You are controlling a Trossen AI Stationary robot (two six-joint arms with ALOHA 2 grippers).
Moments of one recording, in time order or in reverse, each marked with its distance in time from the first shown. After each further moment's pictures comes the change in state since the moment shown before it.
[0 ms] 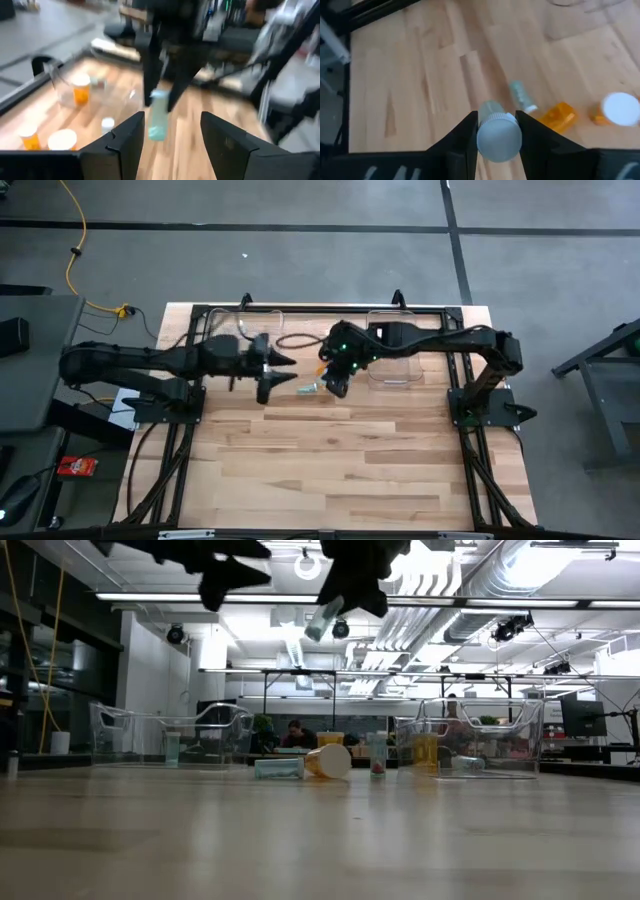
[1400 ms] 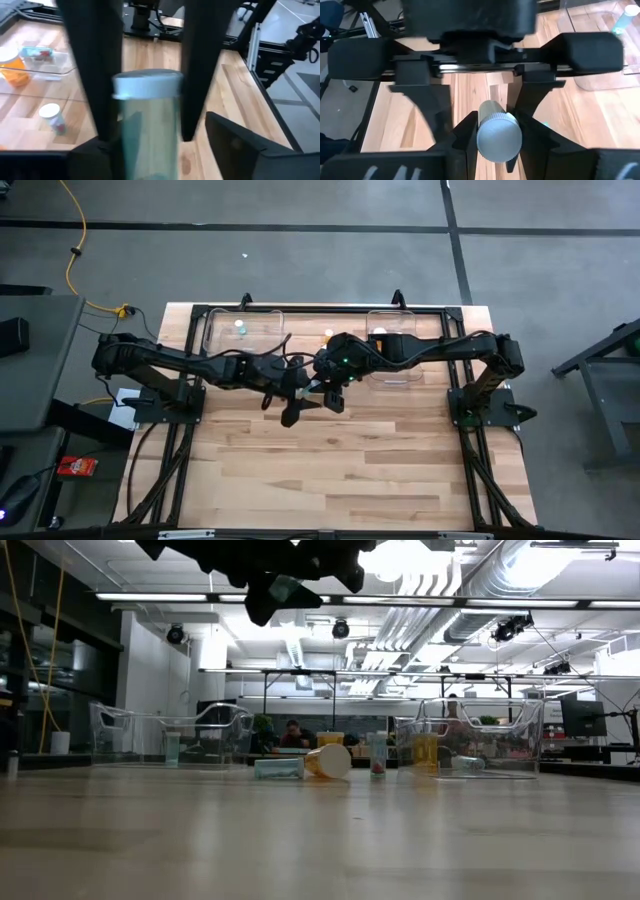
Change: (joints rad) left arm -0.120 0.367 0.194 -0.021 0.048 0.073; right arm 0.091 -0.001 0.000 0.175 0.004 -0.114
